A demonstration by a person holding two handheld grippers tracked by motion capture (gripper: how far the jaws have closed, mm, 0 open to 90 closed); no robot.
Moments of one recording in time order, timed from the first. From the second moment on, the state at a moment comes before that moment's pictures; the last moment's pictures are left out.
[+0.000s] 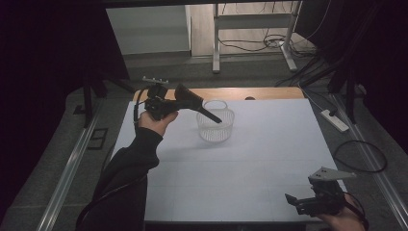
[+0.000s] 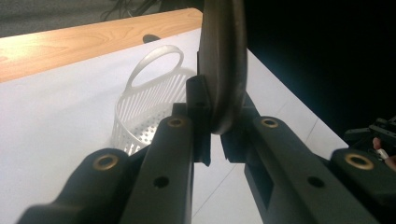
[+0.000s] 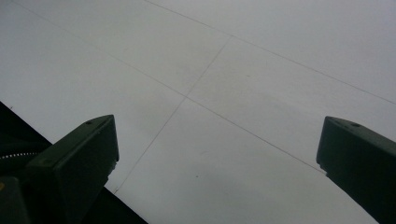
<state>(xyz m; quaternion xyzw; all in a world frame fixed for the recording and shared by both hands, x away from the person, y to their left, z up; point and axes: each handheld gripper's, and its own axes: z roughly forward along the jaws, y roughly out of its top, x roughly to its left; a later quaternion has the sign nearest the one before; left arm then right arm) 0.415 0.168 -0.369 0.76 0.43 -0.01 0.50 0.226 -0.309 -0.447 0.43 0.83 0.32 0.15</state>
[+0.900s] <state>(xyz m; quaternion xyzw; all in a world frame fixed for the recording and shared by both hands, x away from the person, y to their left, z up) 0.432 0.147 -0.390 0.76 0.43 0.00 0.48 0.226 -0.307 -0.448 0.42 0.84 0.32 0.14</state>
